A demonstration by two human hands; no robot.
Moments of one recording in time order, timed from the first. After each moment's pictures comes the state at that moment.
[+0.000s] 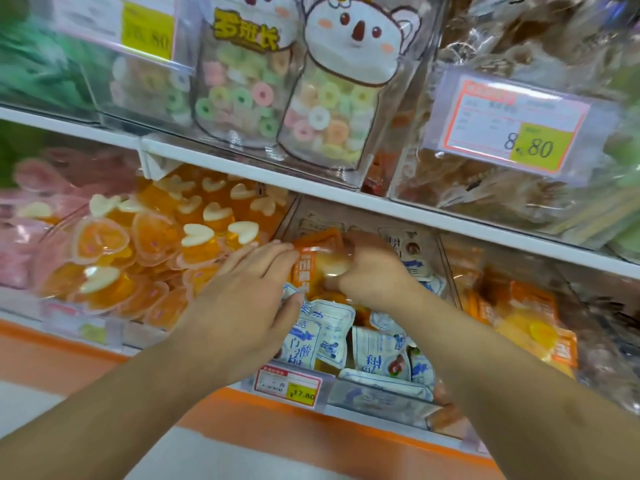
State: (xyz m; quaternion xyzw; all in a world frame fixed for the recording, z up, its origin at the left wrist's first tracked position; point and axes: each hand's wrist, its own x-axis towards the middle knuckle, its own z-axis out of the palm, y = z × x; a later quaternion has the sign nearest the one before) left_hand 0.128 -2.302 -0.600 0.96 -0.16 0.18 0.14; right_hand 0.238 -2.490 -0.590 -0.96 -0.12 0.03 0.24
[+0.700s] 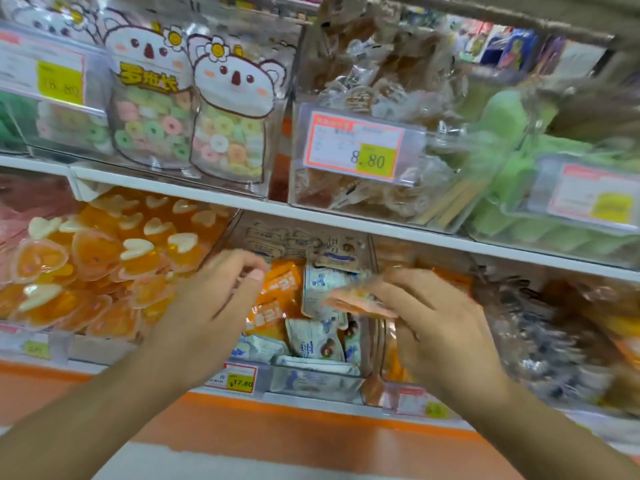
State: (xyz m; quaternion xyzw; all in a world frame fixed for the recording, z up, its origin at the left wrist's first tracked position) left_hand 0.103 -2.347 -0.574 0.88 -0.12 0.16 0.44; right_hand 0.102 -2.635 -0.561 -0.90 -0.28 -0.33 0.06
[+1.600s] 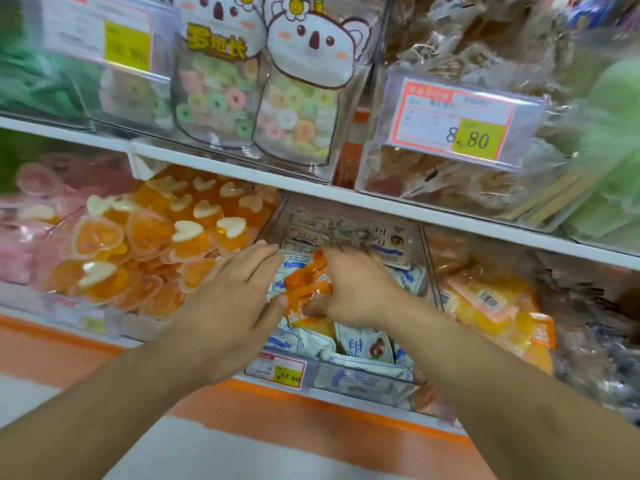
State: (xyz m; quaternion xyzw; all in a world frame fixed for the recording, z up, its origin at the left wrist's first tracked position) left_hand 0.113 -2.306 -0.599 0.97 -0.14 0.11 0.15; right_hand 0.203 -2.502 -0.587 -0.98 -0.21 0.03 0.04
